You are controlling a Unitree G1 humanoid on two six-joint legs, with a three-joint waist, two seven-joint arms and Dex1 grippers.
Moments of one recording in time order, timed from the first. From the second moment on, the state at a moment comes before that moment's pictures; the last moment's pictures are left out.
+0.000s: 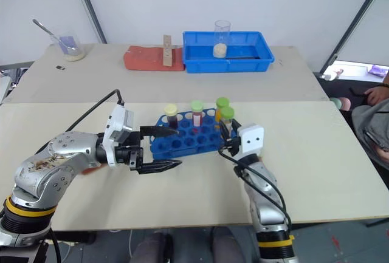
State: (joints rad) left arm -0.39 0.69 -0.04 -0.46 -0.69 0.66 -0.98; right arm -0.14 -0.11 0.02 -0.13 0.10 -0.03 0.26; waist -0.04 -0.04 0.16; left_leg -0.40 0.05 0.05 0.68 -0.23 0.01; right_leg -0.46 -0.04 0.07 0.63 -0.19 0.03
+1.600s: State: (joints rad) left arm -0.23 0.66 -0.19 -0.57 -0.51 0.49 -0.97; right arm -0.57 -0.88 0.10 -0.21 0.74 1.61 0.37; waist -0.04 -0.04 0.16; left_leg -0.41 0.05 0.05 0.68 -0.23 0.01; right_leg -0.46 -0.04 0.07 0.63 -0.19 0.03
